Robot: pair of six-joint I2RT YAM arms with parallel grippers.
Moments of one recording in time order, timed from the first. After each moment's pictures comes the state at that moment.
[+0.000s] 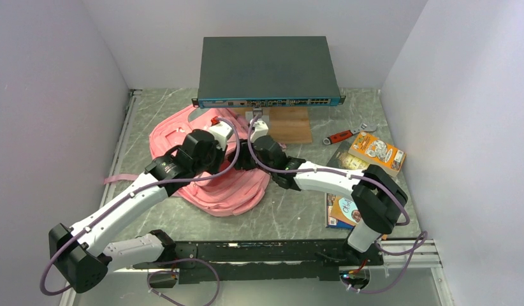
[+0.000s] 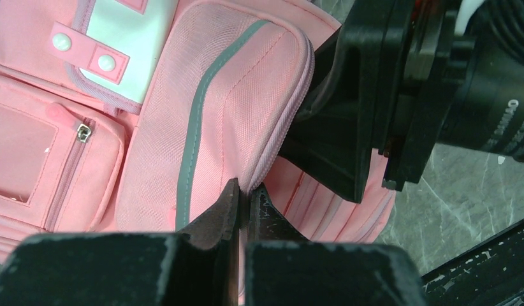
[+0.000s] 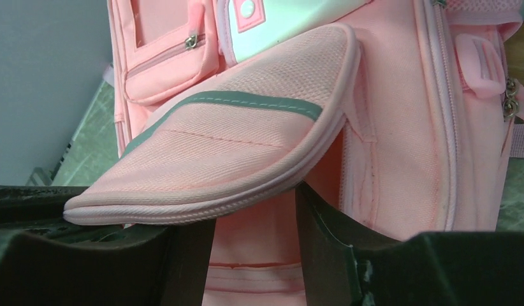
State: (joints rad) left arm -0.70 1.08 1.00 -0.56 -0.14 -0.10; right arm 0.92 1.63 1.01 0.24 0.12 0.55
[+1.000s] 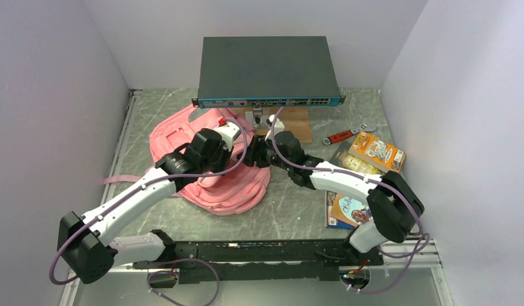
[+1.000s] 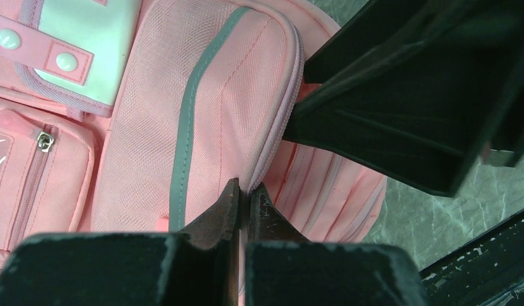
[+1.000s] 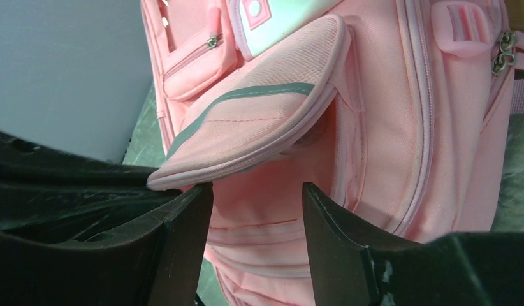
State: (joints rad) left arm -0.70 1.16 0.99 -0.51 -0.10 -0.12; right arm 0.79 1.53 0.89 0.29 -0.10 0.70
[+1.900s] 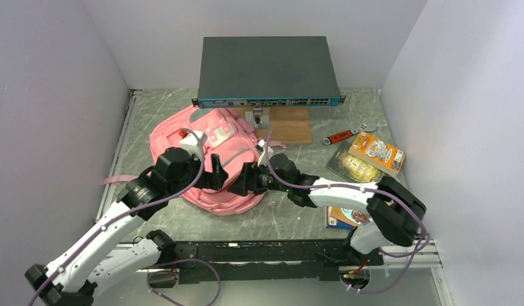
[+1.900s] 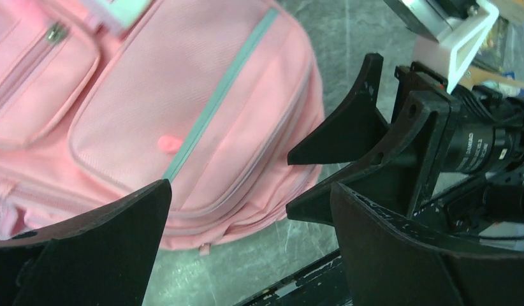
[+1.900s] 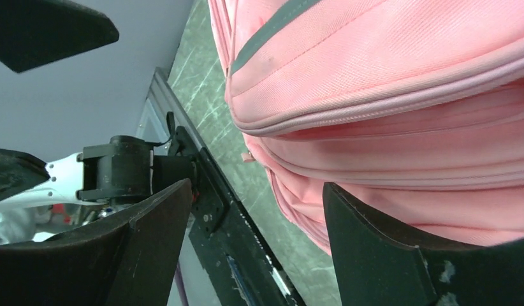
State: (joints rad) left arm -0.68 0.82 0.89 -0.60 -0.07 -0.40; right arm 0.93 1.44 0.71 0.35 -0.24 0.79
